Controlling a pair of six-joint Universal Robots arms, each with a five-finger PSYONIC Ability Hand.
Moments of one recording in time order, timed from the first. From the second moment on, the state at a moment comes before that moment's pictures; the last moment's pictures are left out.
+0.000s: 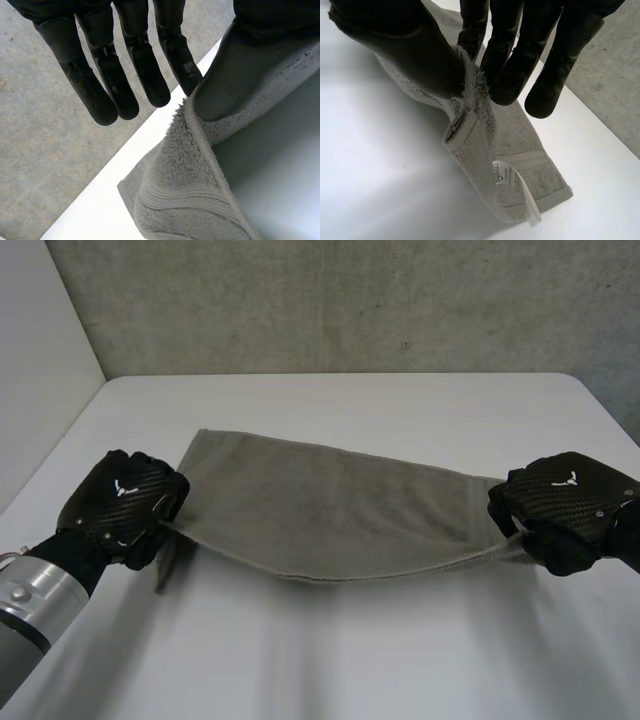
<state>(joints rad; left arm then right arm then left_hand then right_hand) 4.62 -1.43 -2.17 3.51 -1.06 3.64 1.62 -1.68 1.70 0.54 1.03 2.44 1.35 1.36 1.38 1.36 1.19 1.34 1.32 1.33 1.34 1.17</state>
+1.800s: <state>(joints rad) 4.49 -1.82 -2.00 3.76 -1.38 3.68 1.38 -1.76 1.87 0.19 0.96 2.78 0.90 0.90 0.90 0.91 0.72 1.34 1.34 1.33 1.34 1.17</state>
